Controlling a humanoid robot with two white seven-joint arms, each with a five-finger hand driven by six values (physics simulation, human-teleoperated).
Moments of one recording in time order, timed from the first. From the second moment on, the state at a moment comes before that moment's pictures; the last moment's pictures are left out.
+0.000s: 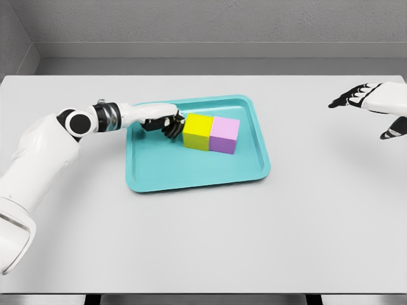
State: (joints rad) left arm -0.90 0.26 -0.73 -0.65 -0.23 -0.61 -0.61; right arm -0.70 -1.06 0.60 -1.38 0.23 -0.61 0.61
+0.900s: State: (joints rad) left arm -0.72 0.66 -0.48 -0.83 0.04 -0.61 -0.61; right arm -0.69 -1.08 0.60 -1.40 0.23 -0.61 0.61
